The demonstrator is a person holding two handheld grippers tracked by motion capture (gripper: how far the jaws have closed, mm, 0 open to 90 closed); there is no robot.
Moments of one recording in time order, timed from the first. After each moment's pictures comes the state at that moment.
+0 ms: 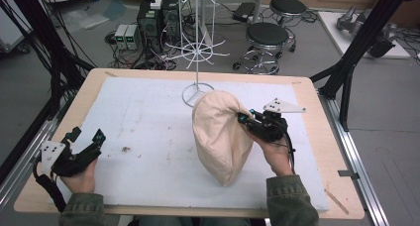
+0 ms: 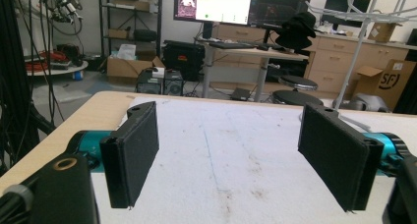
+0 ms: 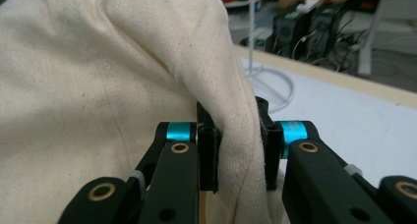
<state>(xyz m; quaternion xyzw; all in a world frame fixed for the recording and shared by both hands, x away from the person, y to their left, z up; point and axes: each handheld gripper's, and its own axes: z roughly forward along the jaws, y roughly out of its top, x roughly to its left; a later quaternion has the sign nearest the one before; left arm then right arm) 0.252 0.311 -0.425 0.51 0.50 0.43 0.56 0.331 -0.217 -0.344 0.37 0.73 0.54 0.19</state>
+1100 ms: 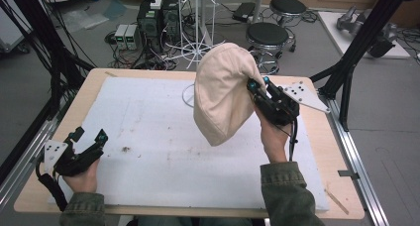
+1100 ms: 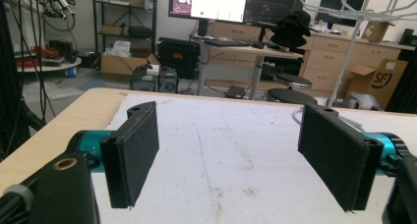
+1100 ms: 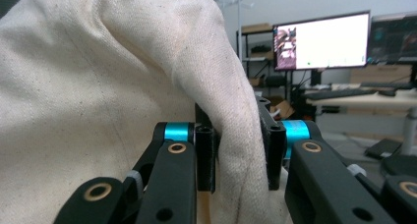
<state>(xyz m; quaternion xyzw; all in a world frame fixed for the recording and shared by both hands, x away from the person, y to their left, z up) 0.253 0.307 -0.426 0.51 0.49 0.42 0.57 0.323 -0.210 -0.278 0.35 0.57 0.66 0.33</state>
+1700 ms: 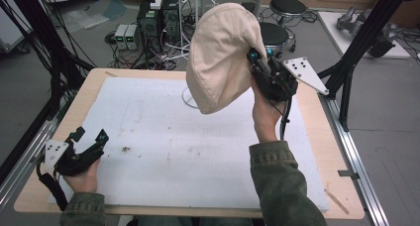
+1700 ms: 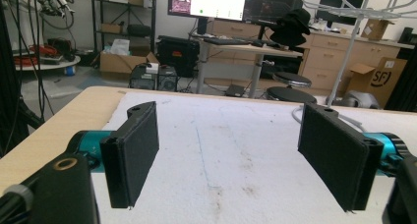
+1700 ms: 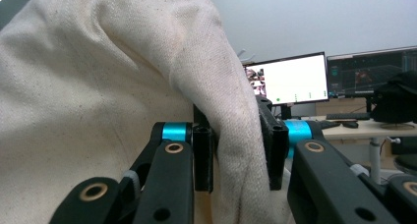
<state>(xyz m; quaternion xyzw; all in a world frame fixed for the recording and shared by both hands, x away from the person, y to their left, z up) 0.254 0.306 -0.427 0.51 0.50 0.41 0.57 0.344 -0.188 -0.232 0.37 0.50 0.68 0.38</state>
